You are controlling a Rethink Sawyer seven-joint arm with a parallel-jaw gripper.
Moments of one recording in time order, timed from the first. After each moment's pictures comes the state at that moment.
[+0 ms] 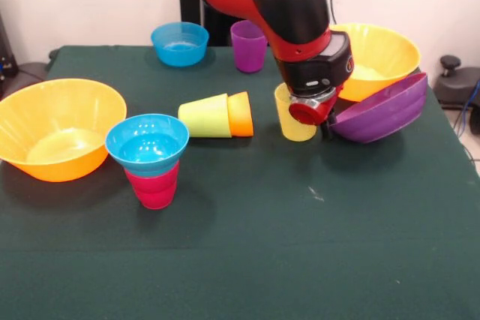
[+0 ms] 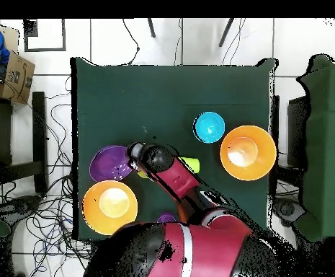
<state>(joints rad) -0.31 -0.42 0.20 1.93 0.59 0.27 3.08</state>
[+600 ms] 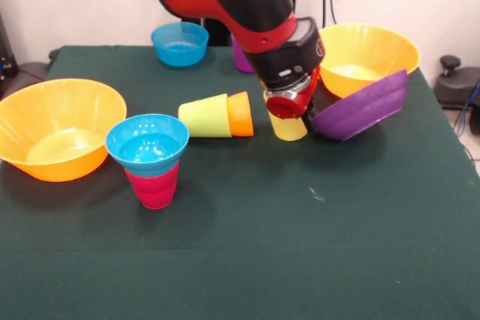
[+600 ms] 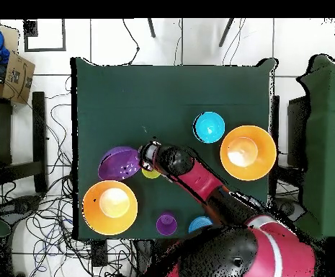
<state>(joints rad) -0.56 -0.43 0.36 1.95 0.32 0.27 3.08</state>
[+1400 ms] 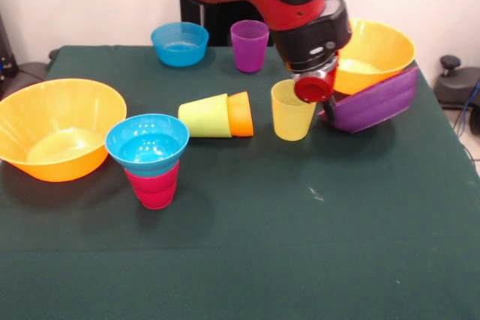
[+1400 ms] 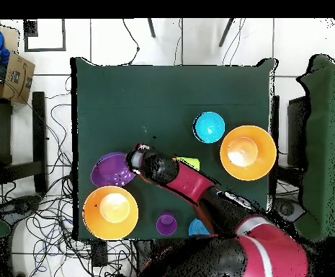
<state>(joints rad) -0.51 -0.49 0.39 2.01 0.22 0.16 3.08</state>
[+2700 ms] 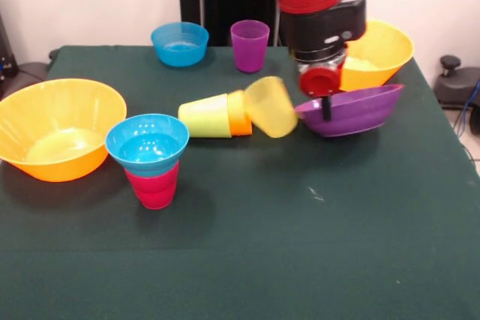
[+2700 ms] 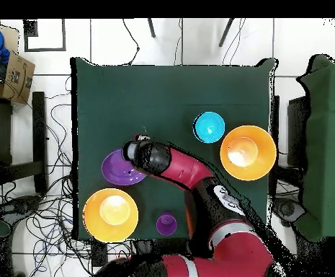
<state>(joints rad) -0.34 -0.58 0.21 1.88 0.22 0.32 3.08</state>
